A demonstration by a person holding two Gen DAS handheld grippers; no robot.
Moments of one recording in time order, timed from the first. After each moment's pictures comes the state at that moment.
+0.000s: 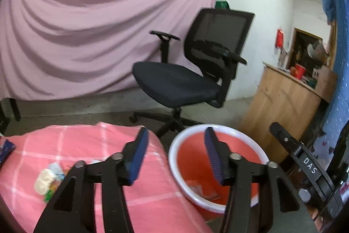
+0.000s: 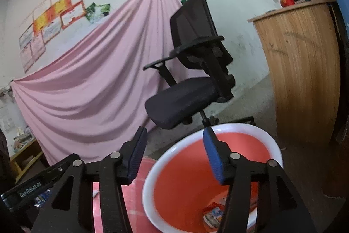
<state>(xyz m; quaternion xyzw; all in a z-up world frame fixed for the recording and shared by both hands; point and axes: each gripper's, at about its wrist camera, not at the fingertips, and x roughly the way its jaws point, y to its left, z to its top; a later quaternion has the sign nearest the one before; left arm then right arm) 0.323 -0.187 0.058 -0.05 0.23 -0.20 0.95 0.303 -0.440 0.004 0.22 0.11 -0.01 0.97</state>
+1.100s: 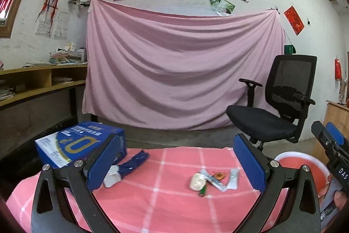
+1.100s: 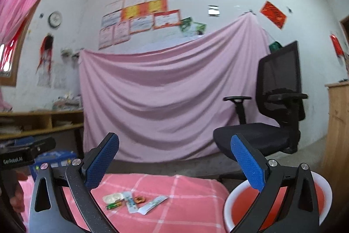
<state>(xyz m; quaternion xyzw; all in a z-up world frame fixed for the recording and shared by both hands) 0.197 -0.007 0.048 -0.05 0.10 0.05 0.99 0.269 -0.272 0.034 0.03 -0.02 0.17 0.98</state>
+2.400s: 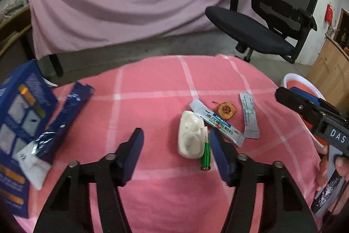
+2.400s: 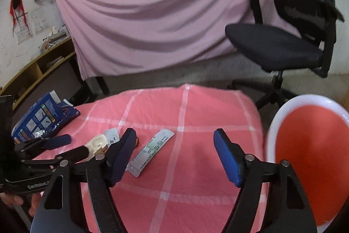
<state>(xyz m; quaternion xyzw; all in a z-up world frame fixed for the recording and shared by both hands) 0.360 -0.015 -0.047 -0.01 0.42 -0.07 0.91 0.409 -0.238 -0.038 0.04 0.34 0.20 0.92</state>
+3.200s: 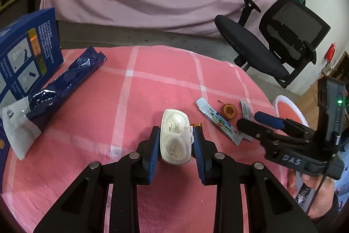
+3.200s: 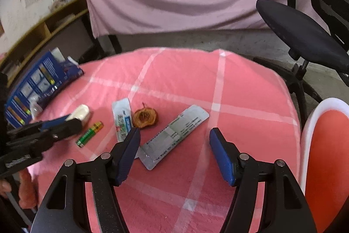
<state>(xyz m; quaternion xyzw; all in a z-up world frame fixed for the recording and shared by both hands) 0.343 0.031 -0.039 -0.15 0.42 -0.08 0.89 0.429 -0.194 -0.066 -0.05 0.44 0.24 0.86</state>
